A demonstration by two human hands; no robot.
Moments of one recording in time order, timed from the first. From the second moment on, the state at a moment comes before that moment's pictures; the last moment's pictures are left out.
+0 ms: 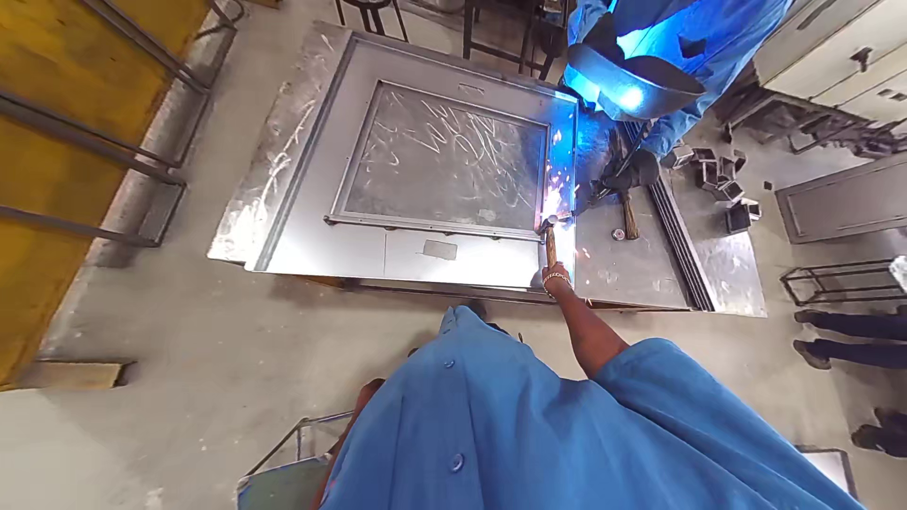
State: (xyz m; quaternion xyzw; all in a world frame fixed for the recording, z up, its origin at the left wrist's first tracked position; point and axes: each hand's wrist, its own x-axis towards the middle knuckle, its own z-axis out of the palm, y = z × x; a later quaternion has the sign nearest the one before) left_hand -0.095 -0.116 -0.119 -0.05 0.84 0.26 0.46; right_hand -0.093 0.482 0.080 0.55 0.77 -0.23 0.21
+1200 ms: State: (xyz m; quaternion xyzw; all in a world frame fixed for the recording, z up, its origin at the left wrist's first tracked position) left_hand -0.115 -0.128 -0.045 -0.11 0.83 0.31 0.45; right_hand -0.121 0.488 0.082 0.57 0.79 -0.22 0.06
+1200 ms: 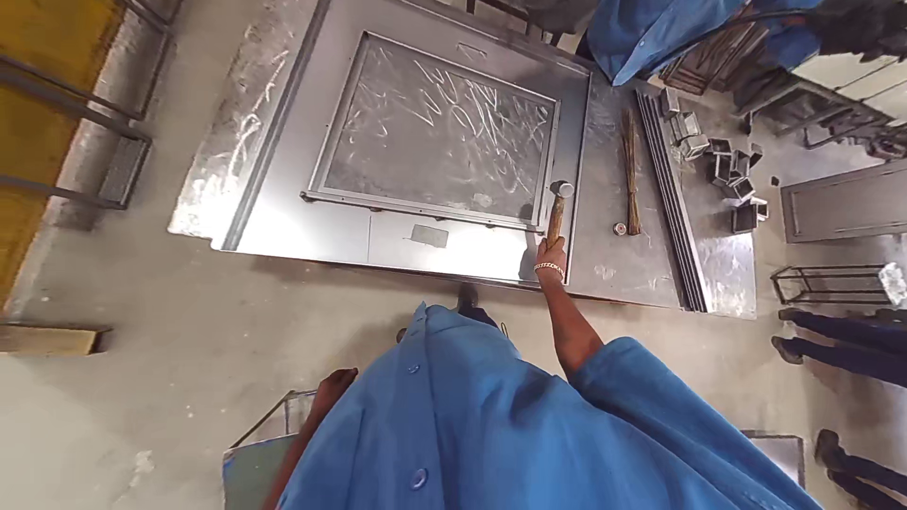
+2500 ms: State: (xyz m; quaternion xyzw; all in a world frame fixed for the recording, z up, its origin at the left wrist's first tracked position) left_hand -0.080 -0.232 -0.044 -0.33 0.71 0.44 0.44; right_hand -0.259 0.396 0.189 0.31 0.91 -0.06 0.27
